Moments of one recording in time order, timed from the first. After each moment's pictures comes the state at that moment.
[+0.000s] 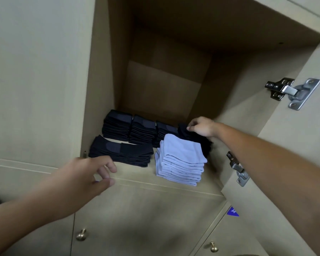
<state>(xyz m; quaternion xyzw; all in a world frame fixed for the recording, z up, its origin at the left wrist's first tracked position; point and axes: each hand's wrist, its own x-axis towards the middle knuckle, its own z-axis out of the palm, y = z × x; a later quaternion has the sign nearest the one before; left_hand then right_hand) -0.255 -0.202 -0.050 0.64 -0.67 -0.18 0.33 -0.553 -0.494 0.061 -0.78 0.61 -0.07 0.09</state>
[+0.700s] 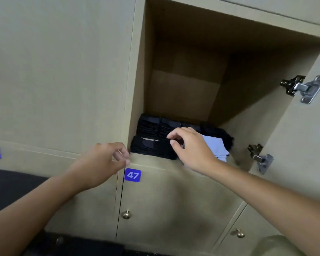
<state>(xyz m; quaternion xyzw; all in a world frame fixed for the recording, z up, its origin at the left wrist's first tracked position) -0.208 -0.158 -0.024 0.66 -0.64 -0.15 0.35 -0.455 -0.278 0.012 -0.88 0.37 -0.30 0.04</state>
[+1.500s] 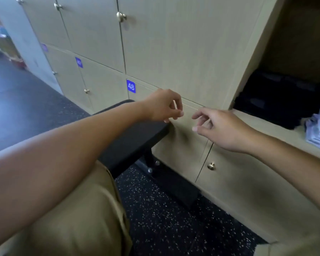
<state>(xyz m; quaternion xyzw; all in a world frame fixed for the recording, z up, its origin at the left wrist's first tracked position) -0.151 -0.080 -0.025 0.78 -0.56 -0.13 0.25 -0.335 -0.198 -0.038 -0.96 0.20 -0.09 0.20</state>
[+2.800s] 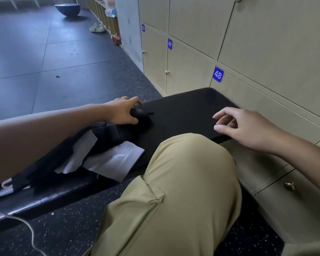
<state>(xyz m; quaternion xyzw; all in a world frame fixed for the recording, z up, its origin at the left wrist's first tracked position) -0.038 0.222 -0.091 0.95 -0.26 -0.15 0.05 -0.237 -0.100 -0.062 -0.97 0.04 -0.01 0.26</state>
